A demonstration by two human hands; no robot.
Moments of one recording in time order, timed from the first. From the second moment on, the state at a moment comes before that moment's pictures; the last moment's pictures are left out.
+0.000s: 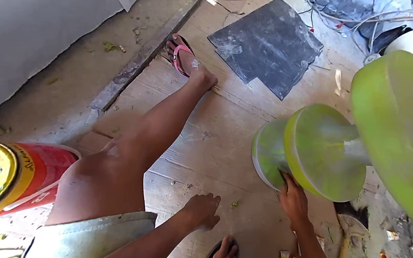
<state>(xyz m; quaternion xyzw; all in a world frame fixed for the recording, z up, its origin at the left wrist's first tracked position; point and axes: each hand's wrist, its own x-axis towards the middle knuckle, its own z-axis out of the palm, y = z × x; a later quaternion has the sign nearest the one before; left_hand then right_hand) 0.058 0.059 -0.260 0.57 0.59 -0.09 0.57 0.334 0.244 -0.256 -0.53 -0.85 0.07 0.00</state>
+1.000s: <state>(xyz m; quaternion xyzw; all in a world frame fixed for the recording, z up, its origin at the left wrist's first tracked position) 0.055 0.064 -0.263 0.56 0.59 -0.08 0.57 0.294 0.195 -0.281 -0.52 -0.85 0.09 -0.05</state>
